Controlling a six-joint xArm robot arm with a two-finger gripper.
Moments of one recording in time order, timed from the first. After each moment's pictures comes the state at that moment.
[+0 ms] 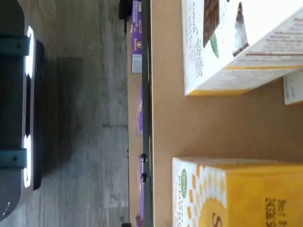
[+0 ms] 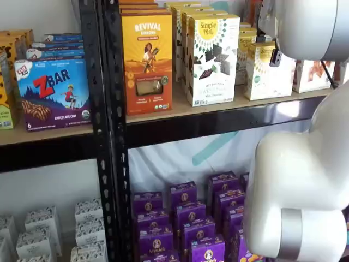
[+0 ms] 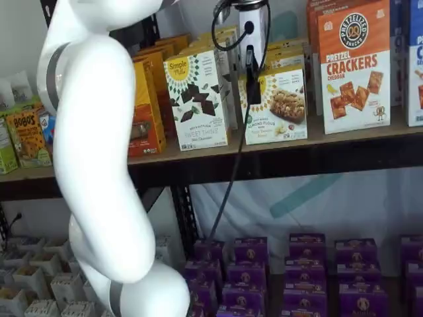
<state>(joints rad) -0.43 -0.23 -1.46 0.15 1.62 -1.98</state>
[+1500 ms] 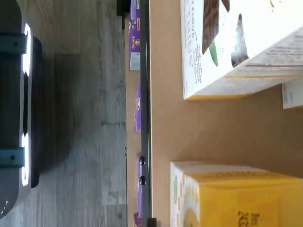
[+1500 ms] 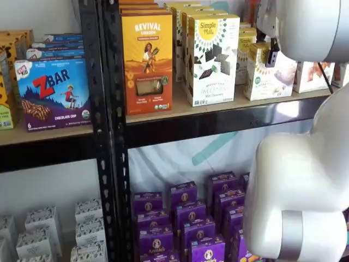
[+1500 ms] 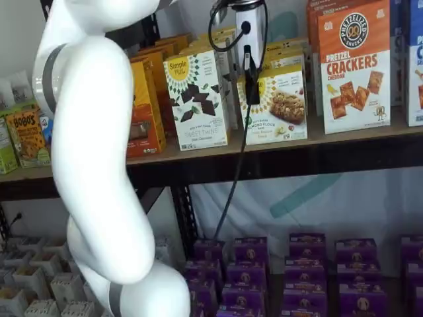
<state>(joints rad) -0.41 -0.25 -1.45 0.13 1.60 -1.96</state>
